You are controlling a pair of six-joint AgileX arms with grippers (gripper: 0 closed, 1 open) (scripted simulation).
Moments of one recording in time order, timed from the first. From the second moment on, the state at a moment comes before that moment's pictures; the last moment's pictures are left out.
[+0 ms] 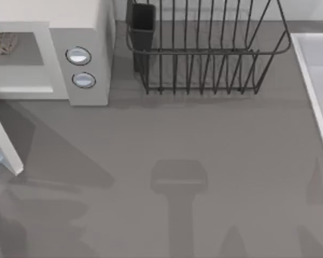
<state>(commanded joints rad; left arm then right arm) 0.33 1.15 0.40 -0.09 0.25 0.26 0.00 0.00 0.00 0.00 0.00 0.00</state>
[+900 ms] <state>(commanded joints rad) 0.00 1.08 0.37 -0.06 0.02 0.01 0.00 0.00 0.00 0.00 0.00 0.00</state>
